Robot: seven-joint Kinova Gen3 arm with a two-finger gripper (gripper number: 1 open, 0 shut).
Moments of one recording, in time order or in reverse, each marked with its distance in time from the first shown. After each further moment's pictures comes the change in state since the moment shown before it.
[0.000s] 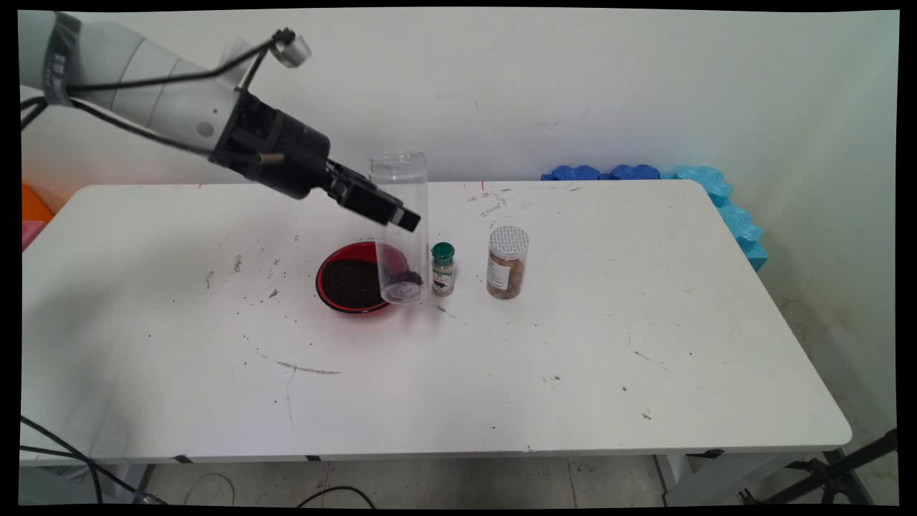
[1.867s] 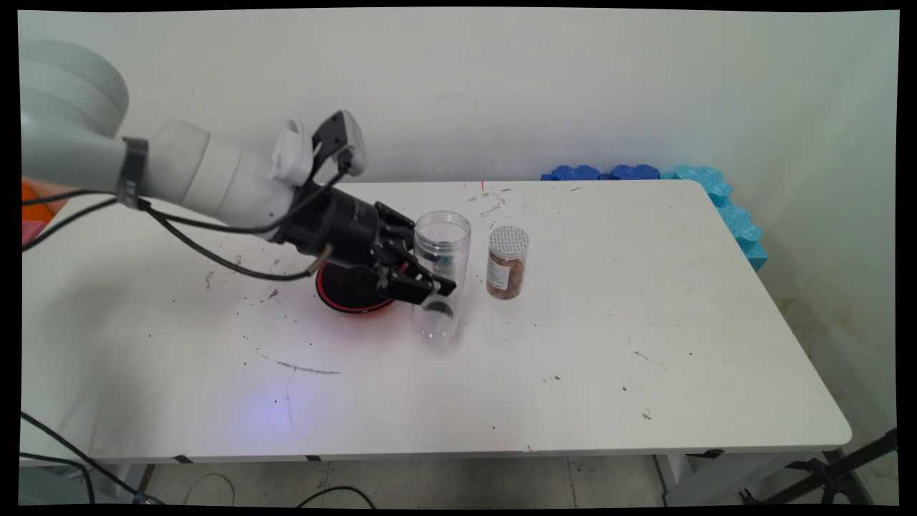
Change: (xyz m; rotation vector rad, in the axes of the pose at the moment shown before) arm -0.045 0.036 0.072 0.042 0.018 0.329
